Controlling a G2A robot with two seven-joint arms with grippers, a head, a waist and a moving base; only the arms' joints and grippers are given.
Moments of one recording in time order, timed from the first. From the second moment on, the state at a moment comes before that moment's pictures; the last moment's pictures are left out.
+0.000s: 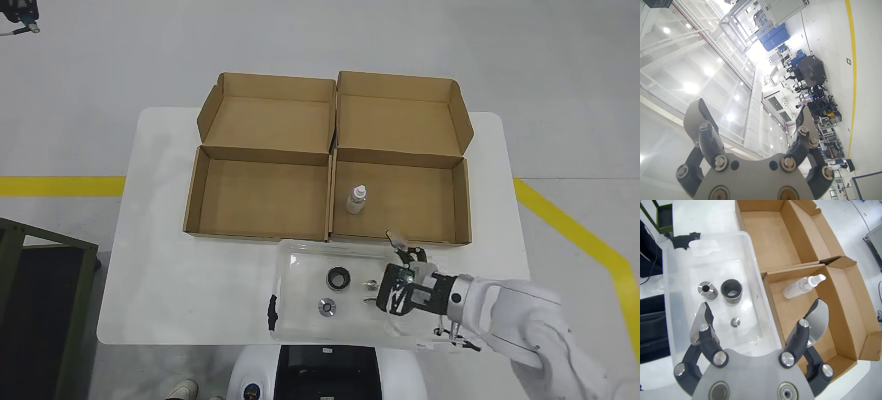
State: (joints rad) left arm 0.05 -0.43 -0.67 -1.28 2.46 -0.13 0.06; right arm -1.55 -0.97 1.36 -2.22 -1.30 -0.80 0.55
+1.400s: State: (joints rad) left arm 0.05 -0.43 -0.67 -1.28 2.46 -0.13 0.06; right arm -1.40 -0.98 1.11 -2.04 -1.52 -0.82 0.67
